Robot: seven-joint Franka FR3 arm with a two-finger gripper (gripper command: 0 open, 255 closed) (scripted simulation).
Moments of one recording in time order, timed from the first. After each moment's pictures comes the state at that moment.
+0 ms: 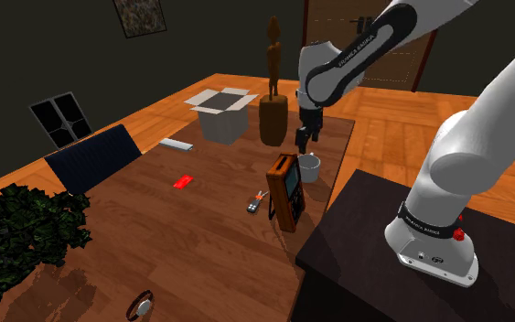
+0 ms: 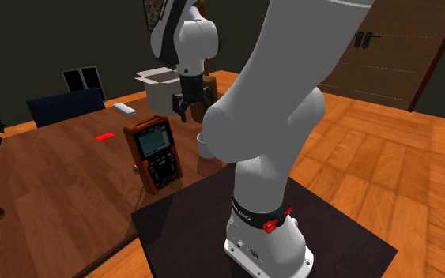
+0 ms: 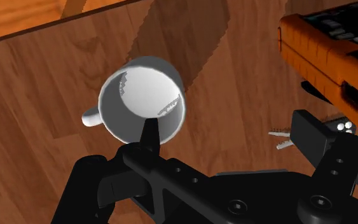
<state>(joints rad) -0.01 -0.30 -0.14 -2.70 -0.09 2.39 -0.09</state>
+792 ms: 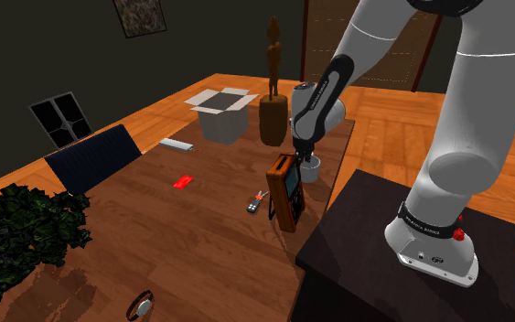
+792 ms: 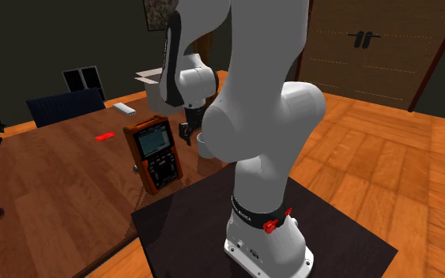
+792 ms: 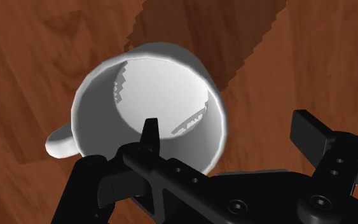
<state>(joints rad) -0.02 0.15 -0.16 -2.62 -0.07 2.76 -0.13</state>
